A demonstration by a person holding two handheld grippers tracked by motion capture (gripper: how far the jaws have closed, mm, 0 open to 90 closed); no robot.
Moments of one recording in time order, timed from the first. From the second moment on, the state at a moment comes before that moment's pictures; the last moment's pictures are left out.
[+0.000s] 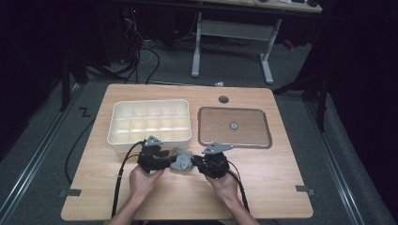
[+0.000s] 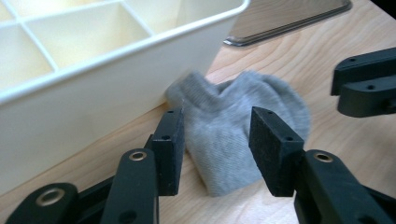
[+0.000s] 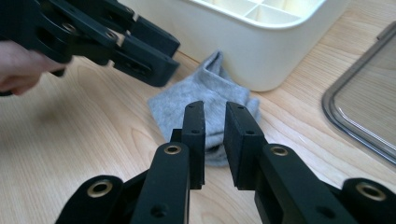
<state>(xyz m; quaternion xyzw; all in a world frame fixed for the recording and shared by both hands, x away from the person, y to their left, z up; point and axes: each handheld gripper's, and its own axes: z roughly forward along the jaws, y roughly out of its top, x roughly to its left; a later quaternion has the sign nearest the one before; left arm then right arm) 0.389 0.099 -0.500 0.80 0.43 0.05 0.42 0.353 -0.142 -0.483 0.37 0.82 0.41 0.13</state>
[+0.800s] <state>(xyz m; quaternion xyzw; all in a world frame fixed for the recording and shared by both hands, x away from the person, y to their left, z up) 0.392 0.083 -0.524 0.82 0.43 0.06 0.38 0.375 -0.132 -0.520 0.40 0.84 0.35 0.14</state>
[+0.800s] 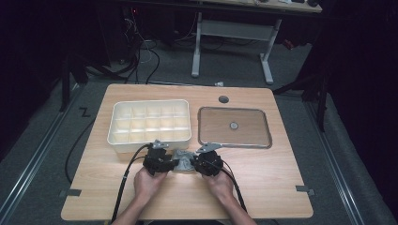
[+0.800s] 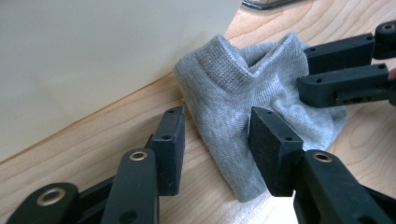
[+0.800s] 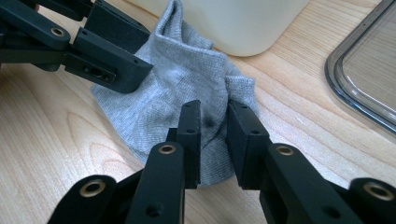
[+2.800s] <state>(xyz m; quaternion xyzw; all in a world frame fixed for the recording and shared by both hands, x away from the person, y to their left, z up) 0.390 0.098 -0.528 0.81 0.42 0.01 0.40 0.358 -0.134 -0.524 0.36 0.85 0.38 0.10</state>
